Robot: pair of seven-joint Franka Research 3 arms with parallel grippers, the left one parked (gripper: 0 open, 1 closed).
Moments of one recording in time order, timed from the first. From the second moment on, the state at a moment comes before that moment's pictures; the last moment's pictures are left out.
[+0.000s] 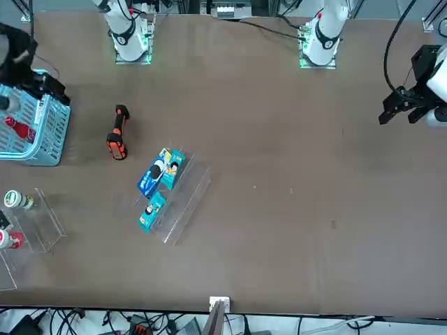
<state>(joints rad) -0.07 0.01 0.09 -1.58 -0.02 1.48 0.20</state>
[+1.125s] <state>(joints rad) 0.02 0.06 -0.05 -1.58 0.00 1.51 0.06</state>
